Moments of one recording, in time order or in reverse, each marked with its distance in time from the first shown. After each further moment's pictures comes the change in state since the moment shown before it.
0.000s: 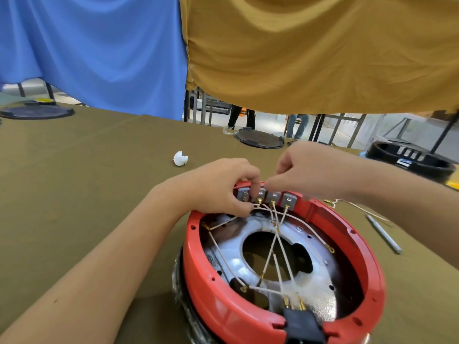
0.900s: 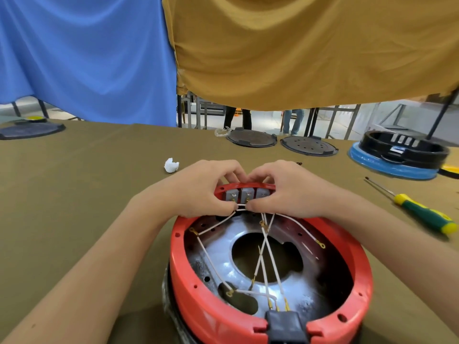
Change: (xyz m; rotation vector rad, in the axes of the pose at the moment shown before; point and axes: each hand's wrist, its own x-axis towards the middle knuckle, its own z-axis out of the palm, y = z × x) left_hand -0.001 -0.008 -0.002 -0.081 0.024 -0.059; right_hand 0.015 0.037 0.042 0.201 0.082 -0.211
